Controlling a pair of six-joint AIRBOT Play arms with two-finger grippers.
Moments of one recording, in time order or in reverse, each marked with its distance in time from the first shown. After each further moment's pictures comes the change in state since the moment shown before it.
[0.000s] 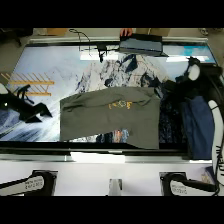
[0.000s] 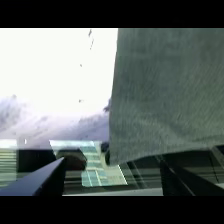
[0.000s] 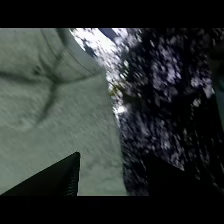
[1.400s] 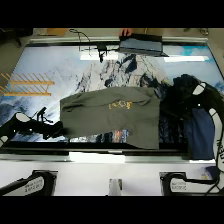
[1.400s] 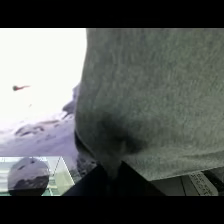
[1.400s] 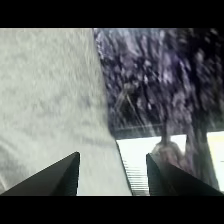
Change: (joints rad) left arm -0.086 0.106 -0.500 -0.264 0.446 0.082; right arm -0.166 -0.093 -0.257 0.310 0.032 -0.301
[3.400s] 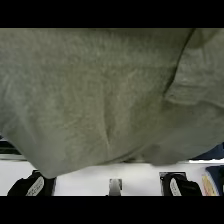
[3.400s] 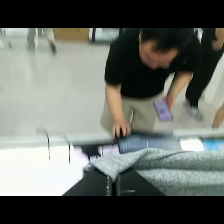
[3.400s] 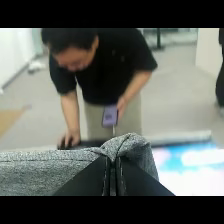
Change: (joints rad) left arm -0.002 0.398 1.329 0.109 -0.184 -0.095; right arm -0.001 0.910 0.471 -0.188 -0.288 -0.022
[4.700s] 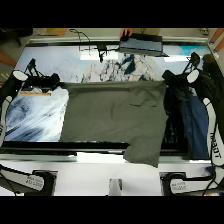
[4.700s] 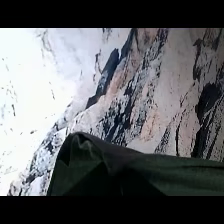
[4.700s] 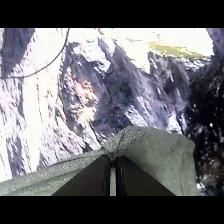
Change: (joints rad) left arm -0.058 -0.840 -0.496 -0.126 0.366 -0.008; right arm 0.107 -0.966 -0.234 0.130 -0.304 0.217
